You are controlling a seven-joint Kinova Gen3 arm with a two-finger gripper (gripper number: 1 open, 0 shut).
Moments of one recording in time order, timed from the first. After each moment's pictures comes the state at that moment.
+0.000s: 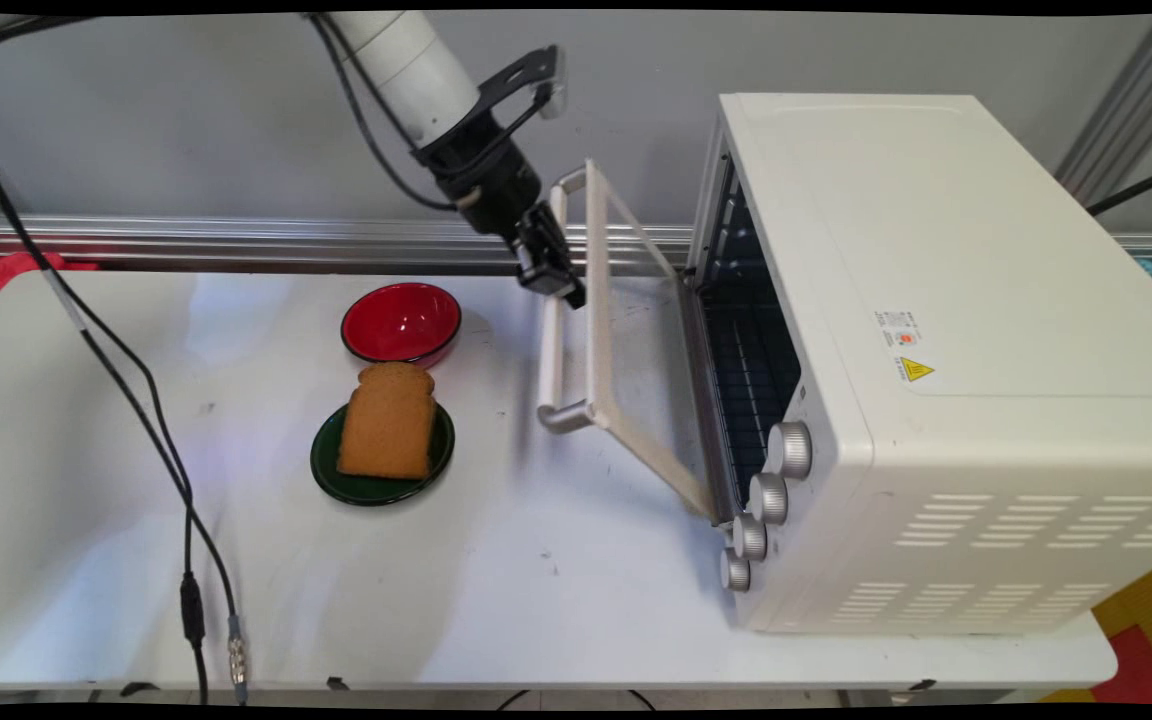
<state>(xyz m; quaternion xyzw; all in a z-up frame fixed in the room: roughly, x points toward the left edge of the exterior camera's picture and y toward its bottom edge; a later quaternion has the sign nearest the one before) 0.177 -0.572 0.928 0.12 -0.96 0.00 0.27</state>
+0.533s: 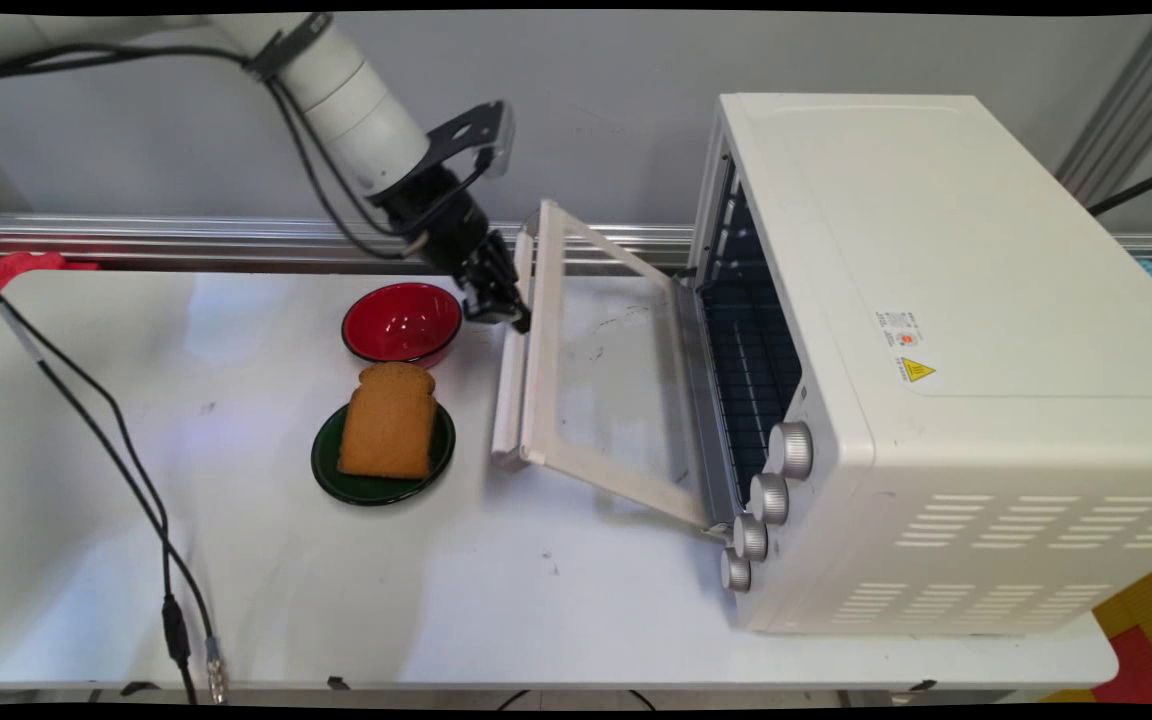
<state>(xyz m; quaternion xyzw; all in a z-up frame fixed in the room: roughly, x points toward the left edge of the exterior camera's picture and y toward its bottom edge) 0.219 -0.554 0.890 0.11 -0.96 0.03 0.24</state>
